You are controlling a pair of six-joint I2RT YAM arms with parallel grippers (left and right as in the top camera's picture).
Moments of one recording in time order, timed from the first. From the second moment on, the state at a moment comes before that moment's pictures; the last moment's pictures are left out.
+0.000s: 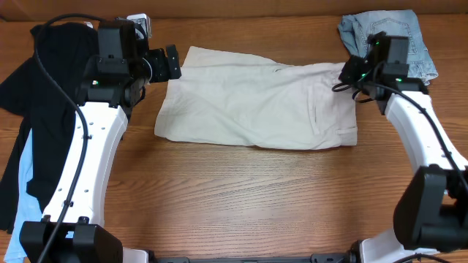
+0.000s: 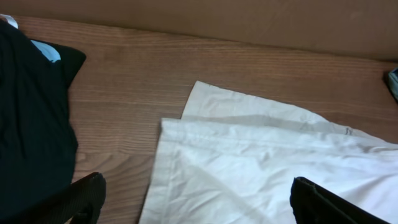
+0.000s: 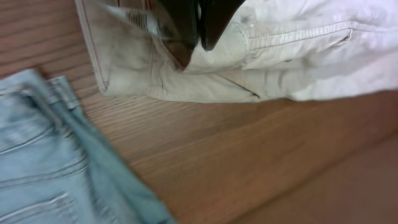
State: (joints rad) left arm -0.07 1.59 1.45 -0.58 0.09 -0.20; right arm -0.08 1.74 1.32 -0.40 -0.14 0.36
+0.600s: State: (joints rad) left arm -0.07 1.77 1.45 -0.47 0.09 -0.18; right arm -0.23 1.99 1.33 -0.47 -0.17 0.38
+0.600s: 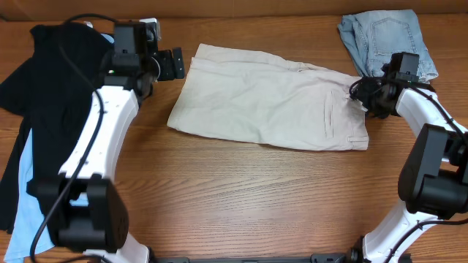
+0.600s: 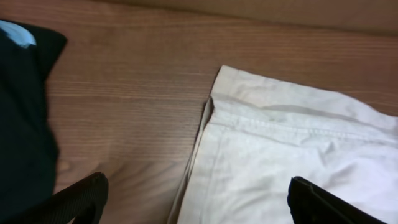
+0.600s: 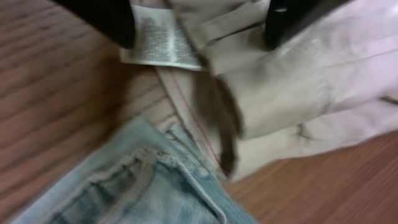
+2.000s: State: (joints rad) left arm -0.17 2.28 1.45 0.13 0.14 -0.02; right arm -0.13 1.86 1.33 -0.63 -0.28 0.38
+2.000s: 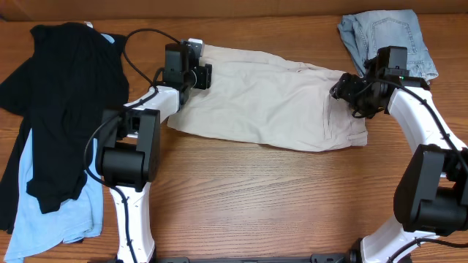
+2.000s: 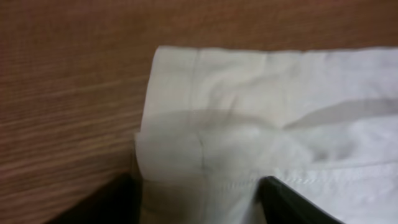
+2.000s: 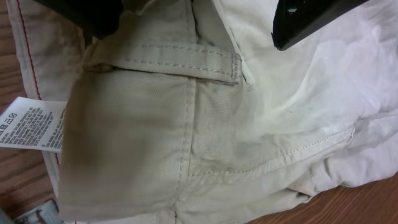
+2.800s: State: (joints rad) left arm -0.18 2.22 1.45 0.31 0.08 -0.08; right arm -0.13 1.86 1.33 -0.60 -0.27 0.38
